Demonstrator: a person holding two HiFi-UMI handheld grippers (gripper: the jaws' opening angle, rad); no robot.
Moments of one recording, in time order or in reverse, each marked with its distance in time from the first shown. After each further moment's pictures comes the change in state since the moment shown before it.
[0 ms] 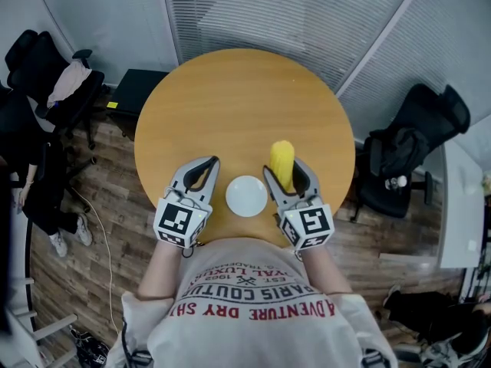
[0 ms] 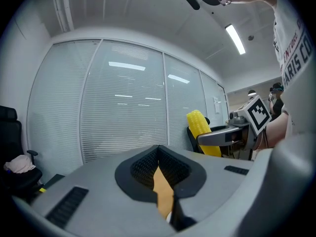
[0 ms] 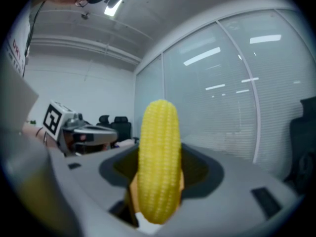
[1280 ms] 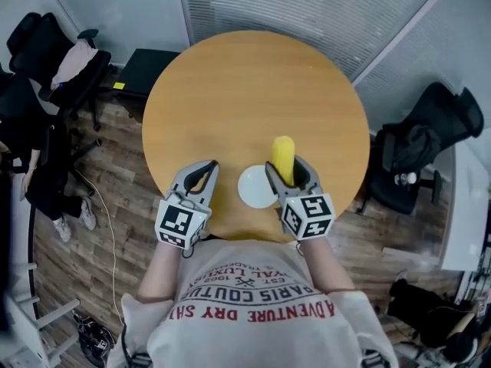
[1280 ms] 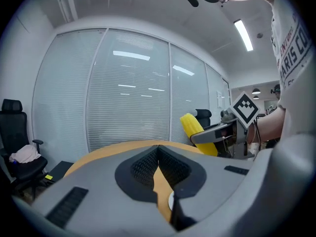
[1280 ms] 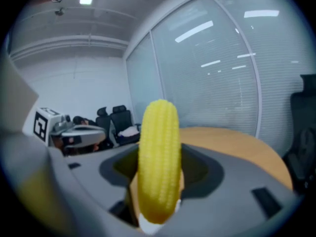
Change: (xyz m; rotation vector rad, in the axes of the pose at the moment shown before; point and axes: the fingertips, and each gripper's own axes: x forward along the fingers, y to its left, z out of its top) left arm -0.035 0.026 -0.058 -0.043 0.112 0.018; right arm 0.035 0.022 -0.066 0.139 0.230 0.001
